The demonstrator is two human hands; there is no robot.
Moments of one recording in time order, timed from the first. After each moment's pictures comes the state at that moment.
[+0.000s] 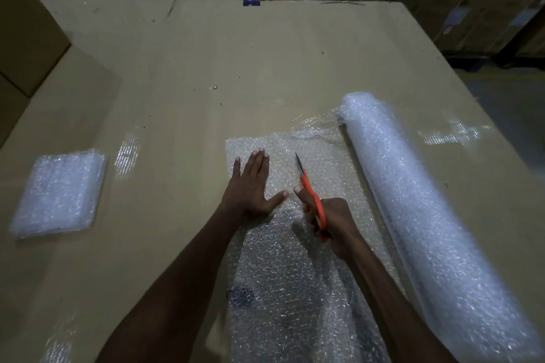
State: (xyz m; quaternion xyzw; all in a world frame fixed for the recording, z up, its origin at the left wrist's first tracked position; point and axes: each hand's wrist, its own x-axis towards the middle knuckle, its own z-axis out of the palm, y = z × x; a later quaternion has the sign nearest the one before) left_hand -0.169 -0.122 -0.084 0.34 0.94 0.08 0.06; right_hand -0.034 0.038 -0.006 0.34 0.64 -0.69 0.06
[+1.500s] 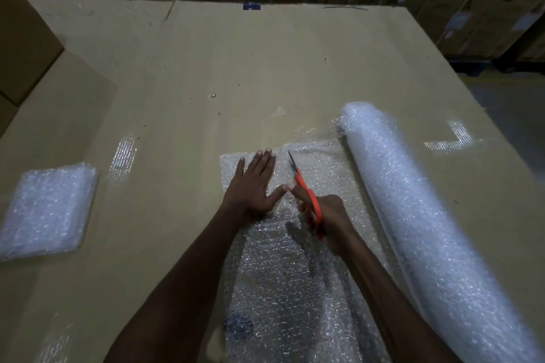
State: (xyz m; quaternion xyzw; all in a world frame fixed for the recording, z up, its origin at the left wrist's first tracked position) left_hand -0.205 -0.108 -0.086 0.34 0.93 0.13 0.05; right_hand -0.081 0.045 -0.004 0.33 0.63 -0.69 0.08
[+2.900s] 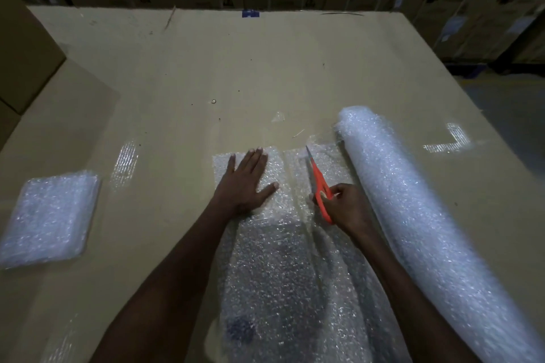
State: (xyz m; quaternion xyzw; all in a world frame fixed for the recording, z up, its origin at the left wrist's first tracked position) left_hand -0.233 -0.124 -0.085 0.35 0.93 0.08 0.05; right_hand -0.091 0.087 -0.020 0.30 0.88 -0.37 -0.02
